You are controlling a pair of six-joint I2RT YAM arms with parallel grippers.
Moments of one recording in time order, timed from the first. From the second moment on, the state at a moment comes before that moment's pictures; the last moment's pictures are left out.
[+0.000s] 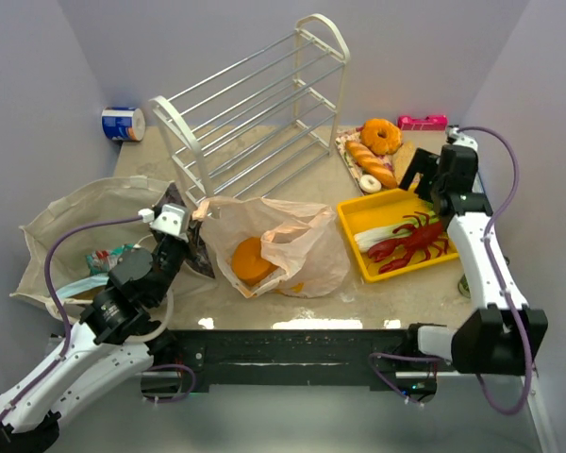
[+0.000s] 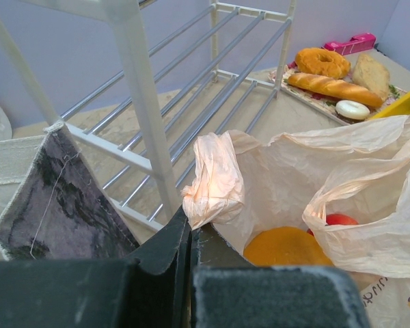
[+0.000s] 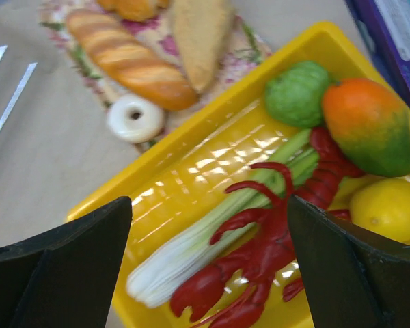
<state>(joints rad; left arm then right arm) -0.75 0.46 0.65 -0.20 -0.44 0.02 -0.01 1.22 1.12 -0.48 0.17 0.32</state>
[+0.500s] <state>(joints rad) -0.75 0.47 0.65 -0.20 -0.40 0.02 -0.29 1.62 1.18 -0.36 0.25 0.27</state>
